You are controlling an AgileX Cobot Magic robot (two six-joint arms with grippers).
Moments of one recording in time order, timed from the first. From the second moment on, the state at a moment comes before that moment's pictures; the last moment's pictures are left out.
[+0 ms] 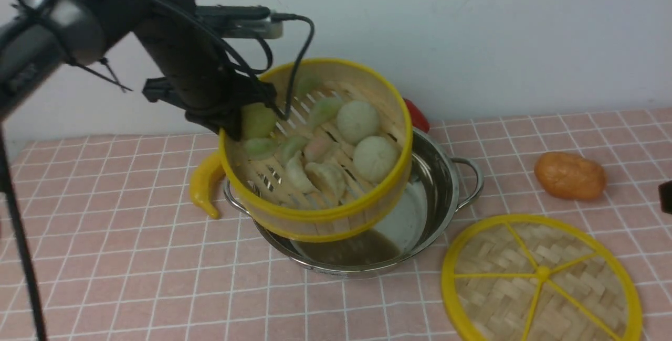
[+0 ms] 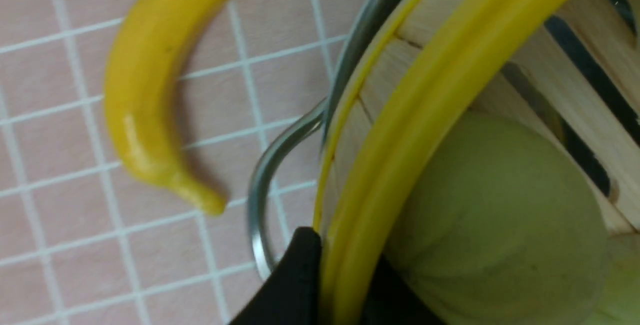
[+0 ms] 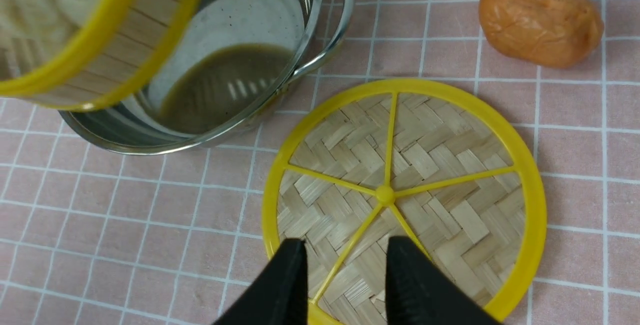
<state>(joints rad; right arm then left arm) 0.01 0.93 -0.92 0.44 1.08 -0.14 -0.23 2.04 -1.88 -0.02 1.22 -0.07</state>
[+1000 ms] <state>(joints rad) 0.01 0.93 -0.92 0.44 1.08 -0.11 -0.25 2.30 -1.96 -0.11 1.17 -0.04</state>
